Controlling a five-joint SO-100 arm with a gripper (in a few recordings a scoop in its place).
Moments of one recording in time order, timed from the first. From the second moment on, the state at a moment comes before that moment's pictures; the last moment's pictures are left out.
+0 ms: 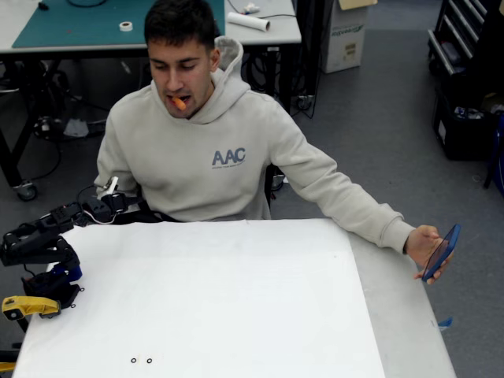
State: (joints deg) arm 4.9 165.4 158.5 18.5 -31.2
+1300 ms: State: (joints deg) arm -1.8 188.6 171.4 66.6 -12.7
